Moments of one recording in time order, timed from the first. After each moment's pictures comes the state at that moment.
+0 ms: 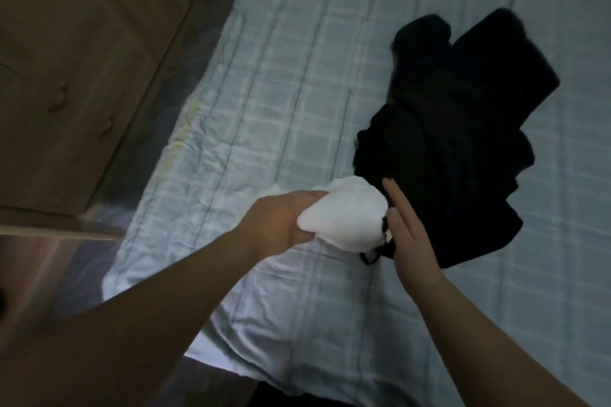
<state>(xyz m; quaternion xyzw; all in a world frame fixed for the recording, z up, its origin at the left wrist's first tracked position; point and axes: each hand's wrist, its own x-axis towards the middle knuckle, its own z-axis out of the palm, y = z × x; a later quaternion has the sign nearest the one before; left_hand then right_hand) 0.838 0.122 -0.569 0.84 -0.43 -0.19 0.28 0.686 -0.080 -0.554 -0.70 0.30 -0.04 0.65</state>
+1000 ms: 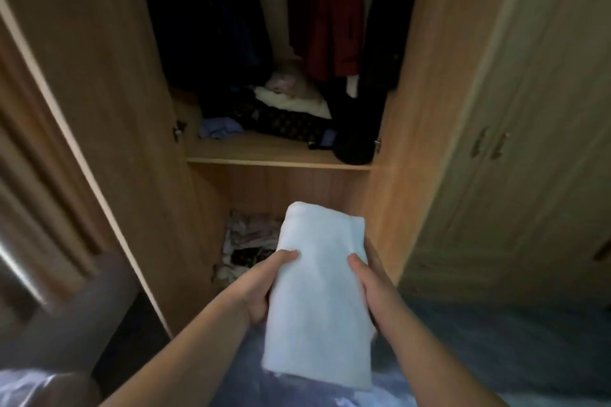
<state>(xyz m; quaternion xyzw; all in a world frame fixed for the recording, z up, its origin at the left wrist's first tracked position) 0.607 0.630 -0.179 0.42 0.35 0.09 0.83 0.763 0.489 -0.202 -0.65 -0.27 0.36 0.61</state>
